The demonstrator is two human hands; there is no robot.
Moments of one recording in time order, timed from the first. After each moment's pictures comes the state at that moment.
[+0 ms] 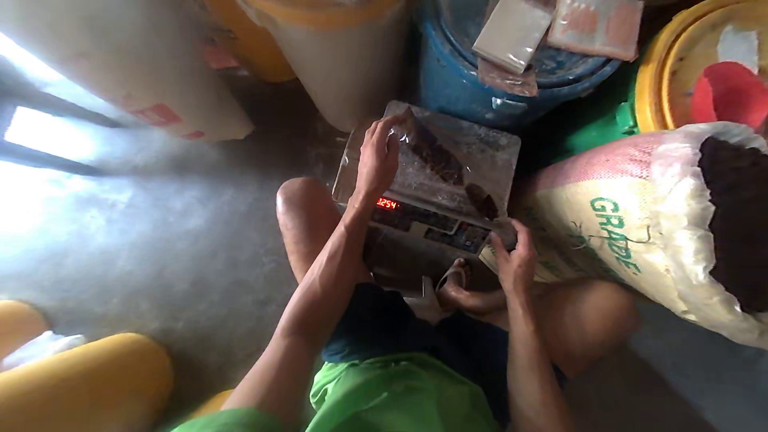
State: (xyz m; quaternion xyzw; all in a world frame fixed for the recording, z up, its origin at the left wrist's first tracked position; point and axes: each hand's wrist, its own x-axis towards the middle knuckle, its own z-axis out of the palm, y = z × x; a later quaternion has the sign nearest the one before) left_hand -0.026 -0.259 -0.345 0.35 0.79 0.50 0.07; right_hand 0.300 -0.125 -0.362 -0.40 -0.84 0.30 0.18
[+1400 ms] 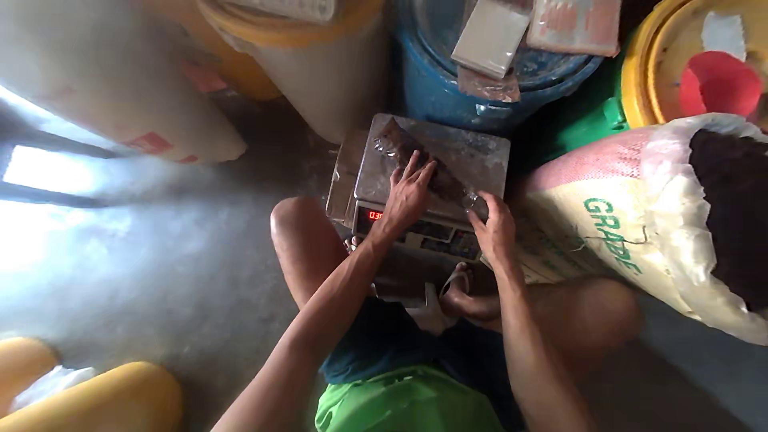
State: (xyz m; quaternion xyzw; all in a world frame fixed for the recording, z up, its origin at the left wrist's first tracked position) left_hand 0.033 -0.211 -0.404 0.49 0.82 0.29 0.08; right_hand 0.225 -0.096 -0.360 -0.39 -0.87 0.28 0.09
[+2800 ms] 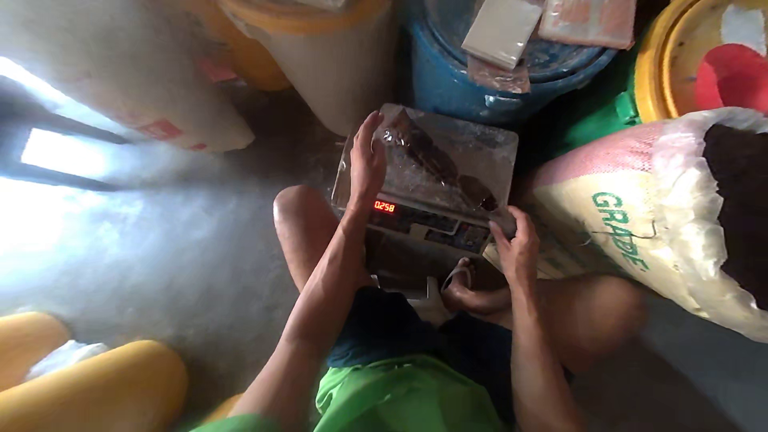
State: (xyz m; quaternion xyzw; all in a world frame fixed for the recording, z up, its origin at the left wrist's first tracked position) left_hand -0.035 -0.258 -0.362 0.31 0.77 0.55 0.07; right_hand 0.283 -0.107 -0.365 -0.40 -0.85 0.30 0.18
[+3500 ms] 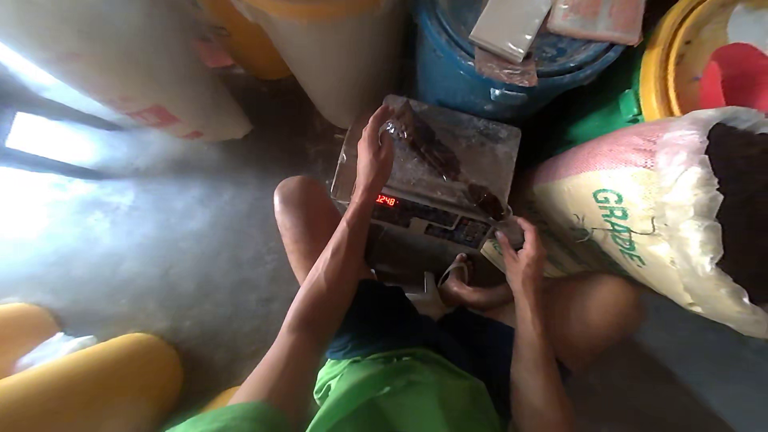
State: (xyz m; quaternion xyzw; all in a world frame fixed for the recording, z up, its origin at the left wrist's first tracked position) left_hand -0.031 -0.252 -0.363 0.32 0.75 0.57 0.08; right_hand 0.314 -0.119 -0.360 -0.40 -0.85 0.30 0.17
